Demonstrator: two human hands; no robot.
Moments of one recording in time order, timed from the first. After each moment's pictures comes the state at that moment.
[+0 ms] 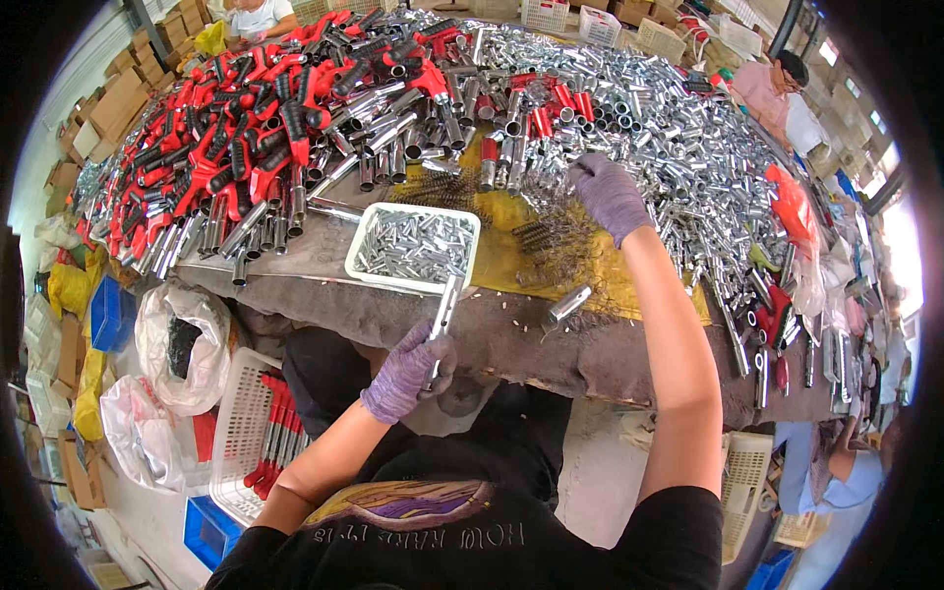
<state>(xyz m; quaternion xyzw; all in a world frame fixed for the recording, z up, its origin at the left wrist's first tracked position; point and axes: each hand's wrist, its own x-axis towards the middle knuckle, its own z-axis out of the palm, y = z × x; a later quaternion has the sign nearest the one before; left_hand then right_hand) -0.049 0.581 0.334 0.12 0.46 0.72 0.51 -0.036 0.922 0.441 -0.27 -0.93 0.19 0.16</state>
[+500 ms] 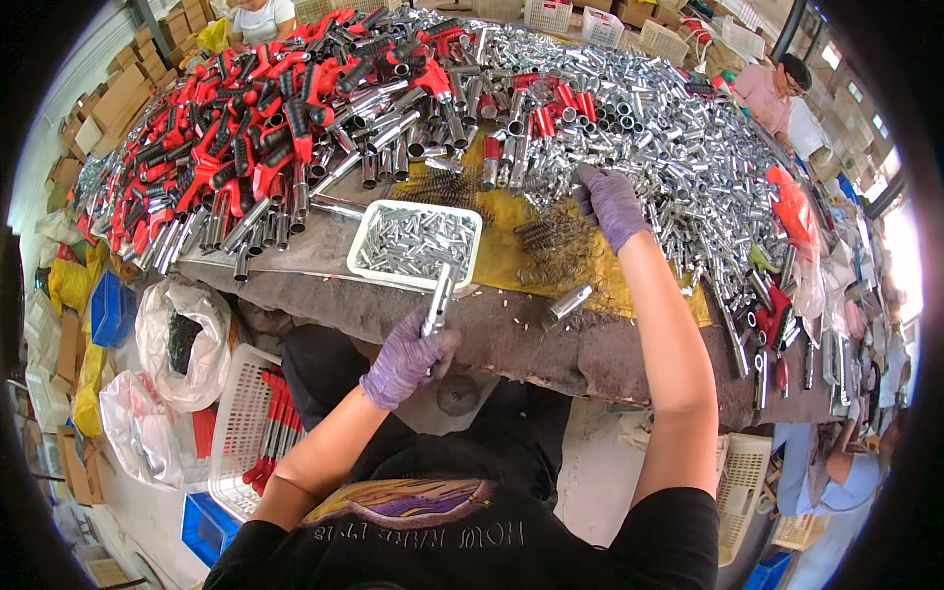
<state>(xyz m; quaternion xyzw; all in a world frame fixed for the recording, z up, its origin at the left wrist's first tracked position) -0.055 0.587 0.358 0.18 0.55 0.67 0.46 -0.033 0.914 0.434 -0.35 -0.73 0.55 0.19</state>
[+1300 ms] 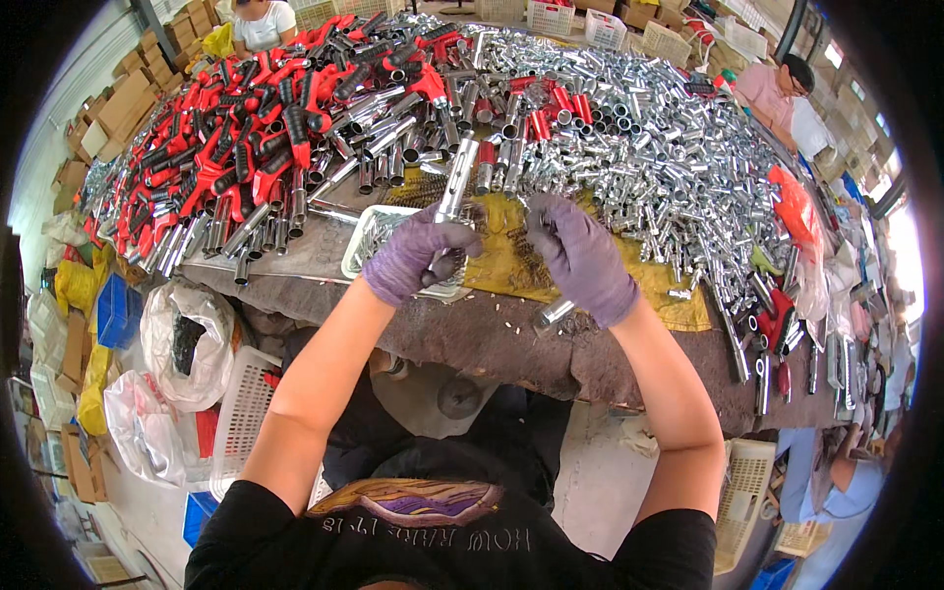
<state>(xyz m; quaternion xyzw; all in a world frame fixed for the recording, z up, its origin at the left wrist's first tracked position) -0.129 0.665 0.435 0.28 0.50 0.67 0.46 0.022 0.844 0.447 -0.01 -0.89 0.34 0.31</state>
